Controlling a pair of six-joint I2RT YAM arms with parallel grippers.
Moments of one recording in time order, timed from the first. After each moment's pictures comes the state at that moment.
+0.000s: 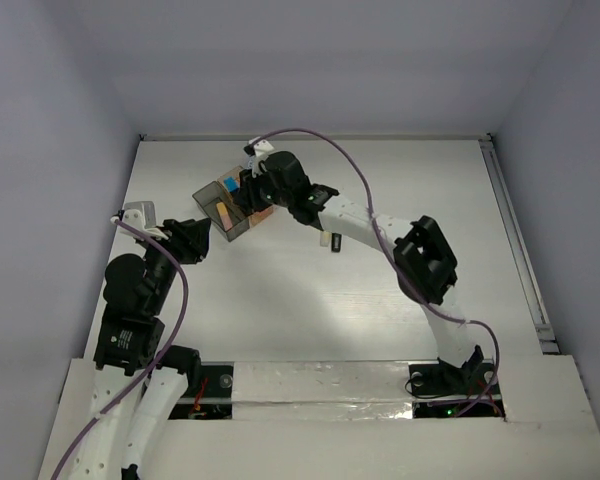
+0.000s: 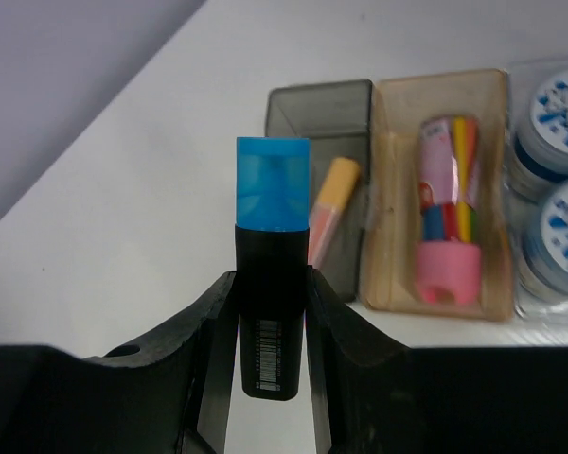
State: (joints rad) left arm -0.20 0.45 0.74 -0.30 0.03 -0.42; right arm 0.82 2.13 1.80 -0.04 -0.12 0.28
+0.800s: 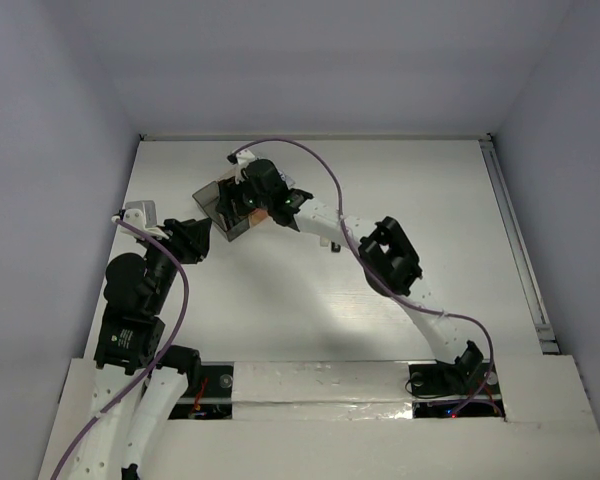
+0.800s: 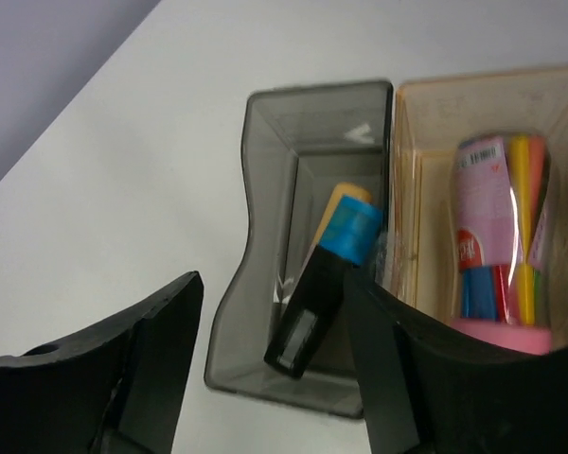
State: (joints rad) left arm -0.20 0.45 0.73 -0.29 0.03 -0.42; right arm 0.85 2.50 2.20 -0.05 -0.16 0.30
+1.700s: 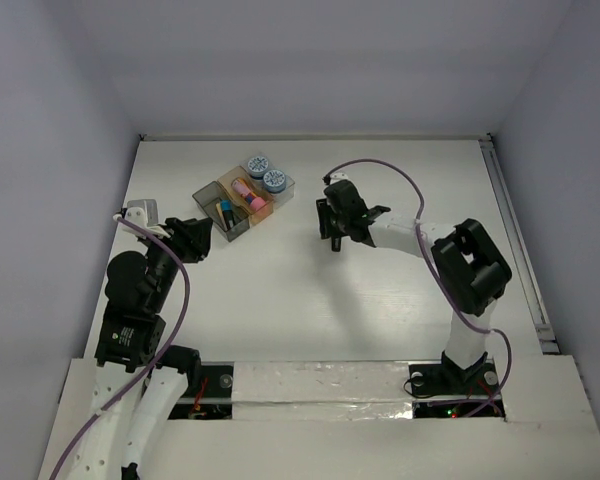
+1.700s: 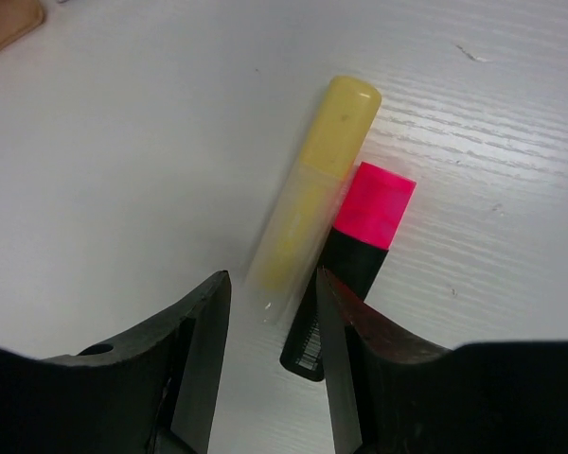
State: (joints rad) left arm -0.20 0.46 0.73 -0.29 0.04 -0.42; right arm 0.64 1.86 1.22 -0.12 0.19 0.34
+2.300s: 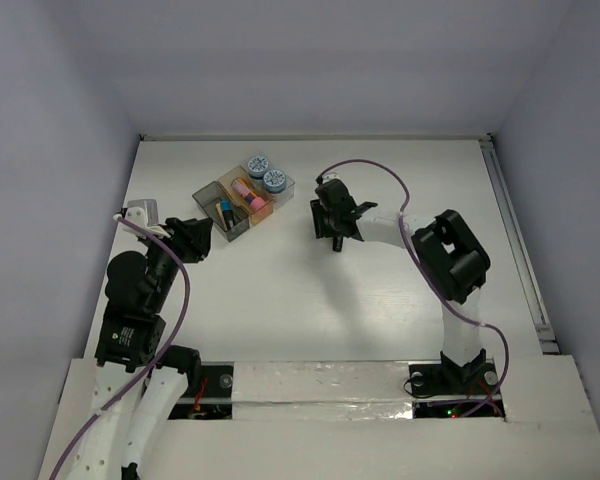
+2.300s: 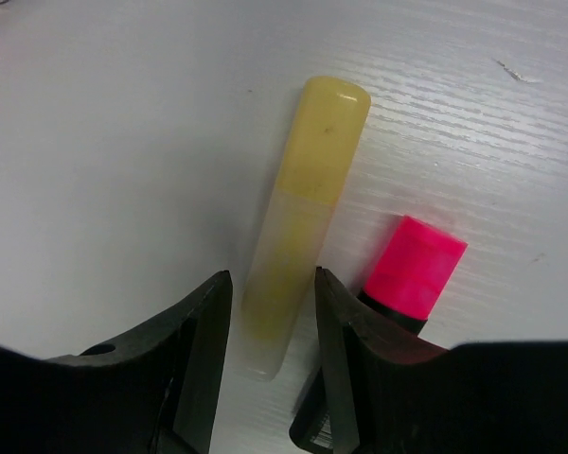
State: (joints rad) left arm -0.20 0.46 0.73 -0.29 0.04 -0.42; right arm 0.64 2.02 1.34 -0.15 0.19 0.34
